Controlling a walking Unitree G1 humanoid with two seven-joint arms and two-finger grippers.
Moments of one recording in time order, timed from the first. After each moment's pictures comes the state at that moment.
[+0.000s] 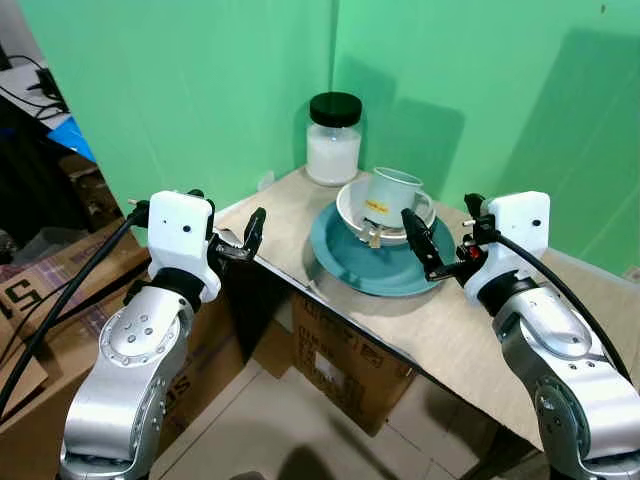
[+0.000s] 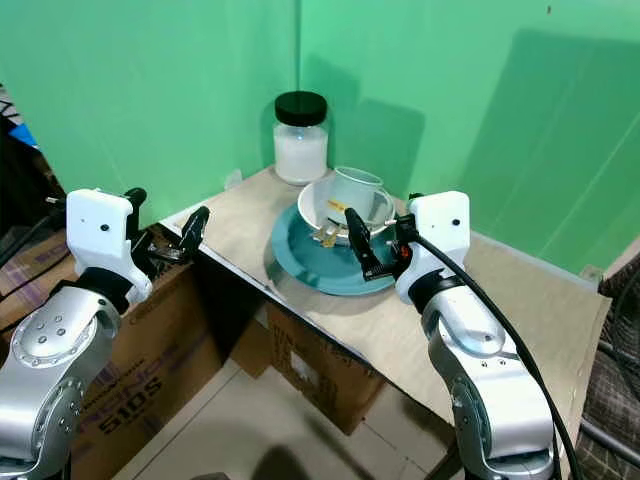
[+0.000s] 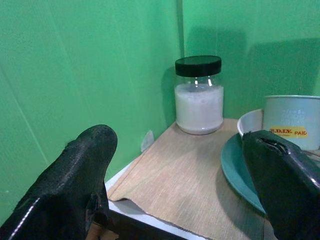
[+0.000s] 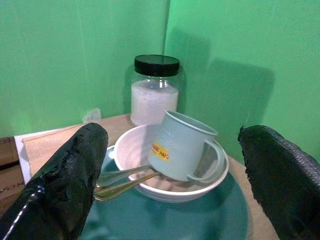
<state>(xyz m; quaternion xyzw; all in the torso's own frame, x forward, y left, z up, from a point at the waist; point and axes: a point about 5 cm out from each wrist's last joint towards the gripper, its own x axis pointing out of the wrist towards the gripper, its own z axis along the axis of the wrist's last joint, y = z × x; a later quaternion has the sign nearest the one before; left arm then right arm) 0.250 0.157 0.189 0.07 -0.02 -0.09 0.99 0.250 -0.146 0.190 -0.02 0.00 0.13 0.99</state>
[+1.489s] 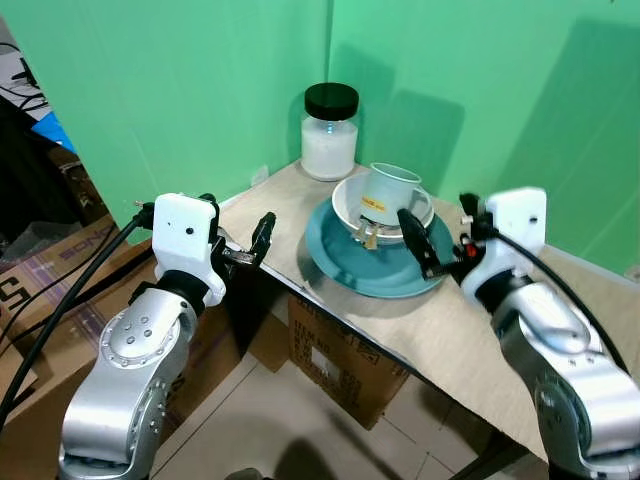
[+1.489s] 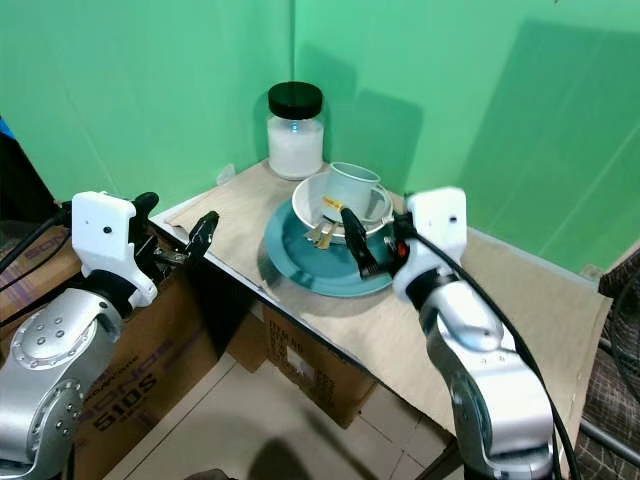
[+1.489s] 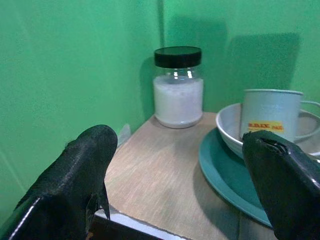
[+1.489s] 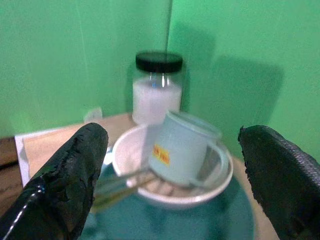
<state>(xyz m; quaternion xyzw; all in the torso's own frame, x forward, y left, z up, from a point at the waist) 0.247 0.152 0.188 0.05 -0.01 -0.13 0.99 0.254 -0.142 0.198 -0.02 0.00 0.15 0.99</state>
